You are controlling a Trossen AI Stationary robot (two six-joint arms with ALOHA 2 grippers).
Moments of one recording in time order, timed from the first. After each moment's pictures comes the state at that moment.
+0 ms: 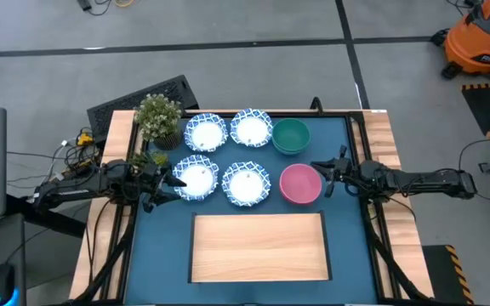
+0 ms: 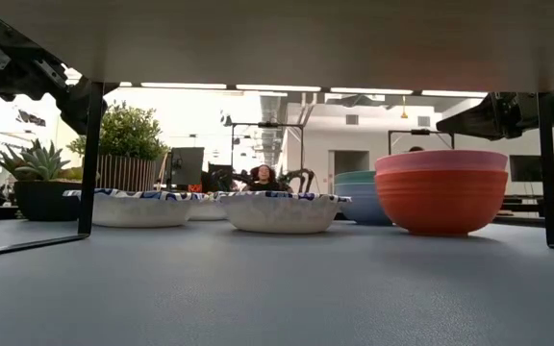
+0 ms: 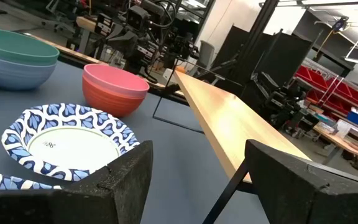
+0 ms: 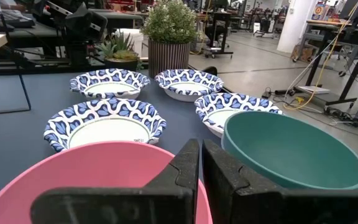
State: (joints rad) left arm 0.14 0.00 0.01 0.08 0.33 -0.45; right arm -0.06 0.20 0.01 0.06 0.37 -0.03
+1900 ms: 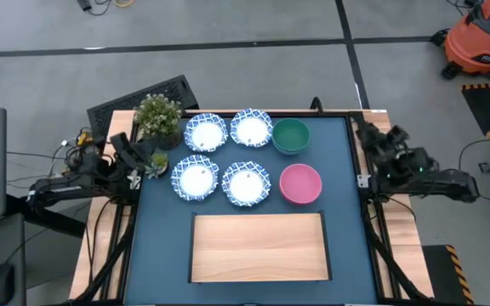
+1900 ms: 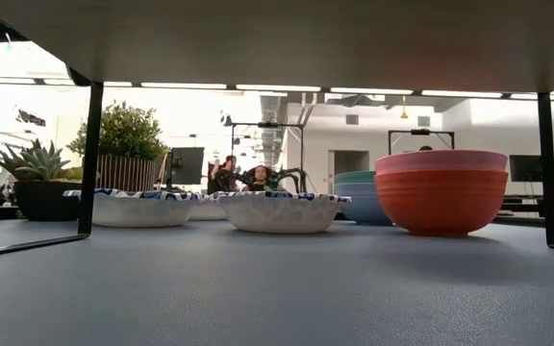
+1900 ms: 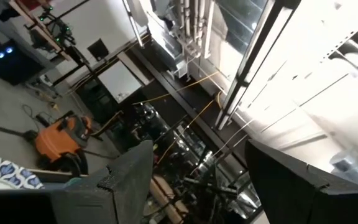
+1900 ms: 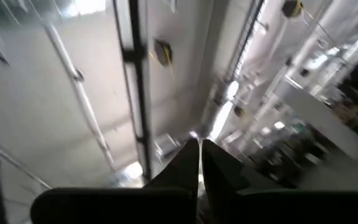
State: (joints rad) left arm 0.14 0.10 0.18 0.46 -0.43 -0.75; right arm -0.12 0.25 0.26 0.76 0.46 0.42
